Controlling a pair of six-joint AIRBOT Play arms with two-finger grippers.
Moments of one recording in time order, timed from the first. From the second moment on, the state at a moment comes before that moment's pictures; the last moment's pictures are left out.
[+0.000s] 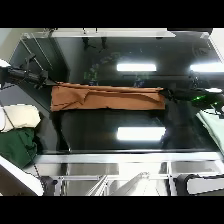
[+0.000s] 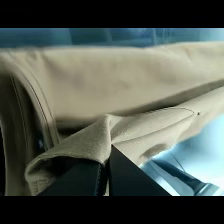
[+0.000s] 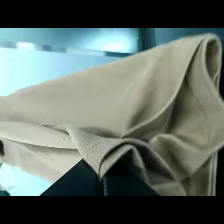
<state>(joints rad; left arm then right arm) 0.30 -2.06 1.92 0.79 -1.49 -1.19 -0.28 -1.65 1.03 -0.31 0.94 0.86</state>
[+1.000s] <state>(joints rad) 0.37 -2.05 2.03 0.78 -1.59 -1.24 -0.49 -1.68 1.07 -0.32 1.10 0.77</state>
